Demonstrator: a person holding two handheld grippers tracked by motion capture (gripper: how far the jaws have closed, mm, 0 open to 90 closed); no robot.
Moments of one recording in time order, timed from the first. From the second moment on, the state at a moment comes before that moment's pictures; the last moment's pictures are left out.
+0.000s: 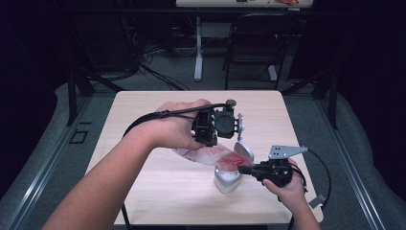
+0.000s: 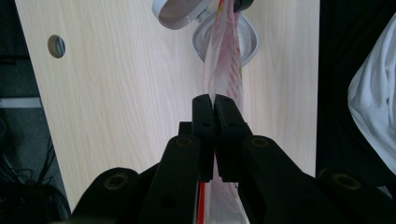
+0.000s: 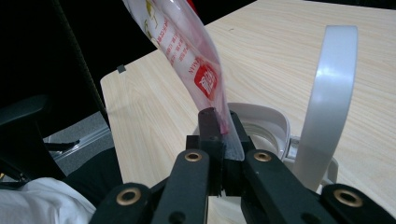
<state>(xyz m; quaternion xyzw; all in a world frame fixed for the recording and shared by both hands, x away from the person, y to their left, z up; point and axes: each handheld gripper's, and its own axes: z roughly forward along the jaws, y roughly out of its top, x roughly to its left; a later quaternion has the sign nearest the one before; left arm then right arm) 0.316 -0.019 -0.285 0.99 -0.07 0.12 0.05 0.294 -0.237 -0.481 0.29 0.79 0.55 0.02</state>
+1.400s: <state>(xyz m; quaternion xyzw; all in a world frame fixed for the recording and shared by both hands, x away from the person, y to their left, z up) 0.318 -0.016 -0.291 0.99 -0.07 0.11 0.05 0.294 -0.236 -0.480 0.29 0.78 0.55 0.02</state>
